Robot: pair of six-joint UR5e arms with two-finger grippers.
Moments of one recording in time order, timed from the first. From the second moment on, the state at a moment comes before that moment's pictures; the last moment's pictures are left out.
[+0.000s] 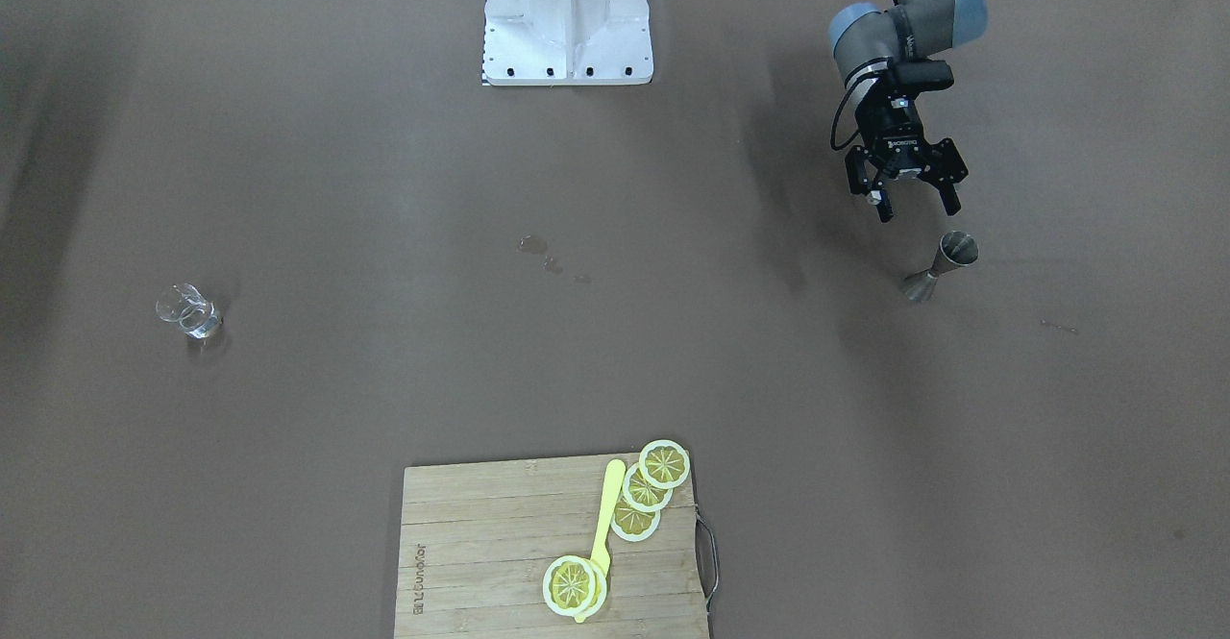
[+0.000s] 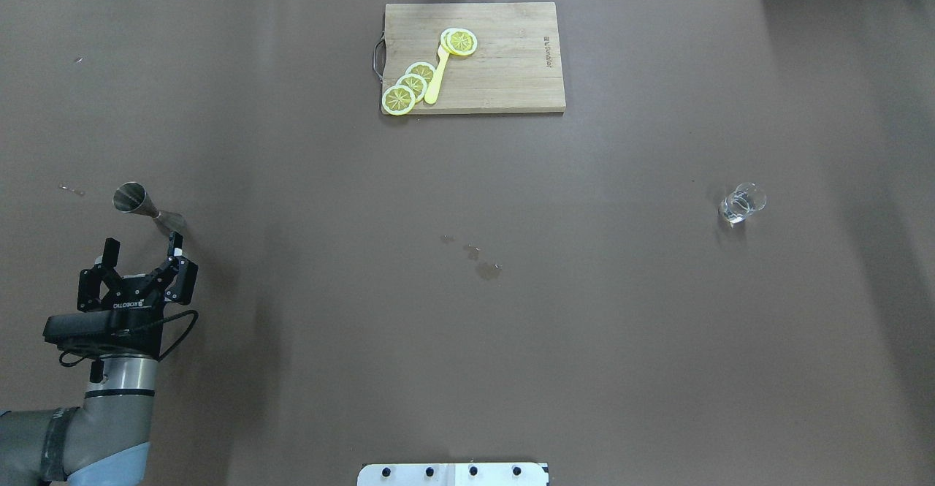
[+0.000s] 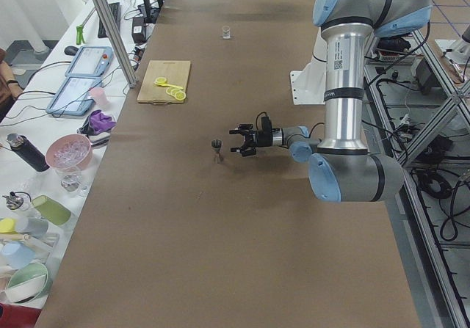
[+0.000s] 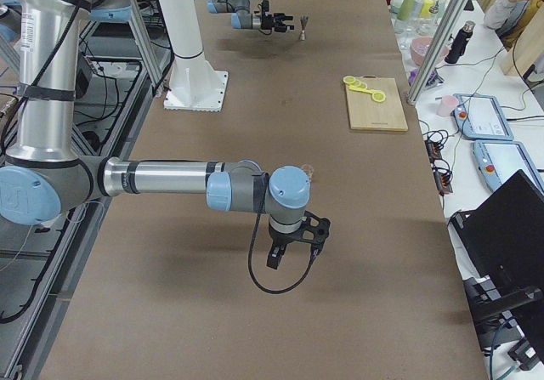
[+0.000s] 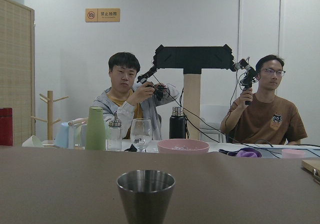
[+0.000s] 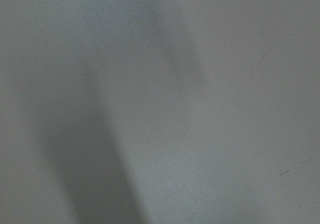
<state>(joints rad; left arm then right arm) -0.08 -1.46 -1.74 -1.90 -0.10 -2.01 1.58 -1.73 1.76 -1.63 2.33 0.30</state>
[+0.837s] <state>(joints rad) -0.05 -1.47 -1.85 -2.08 -0.11 -1.68 1.58 -1.72 1.76 -1.63 2.29 0.02</state>
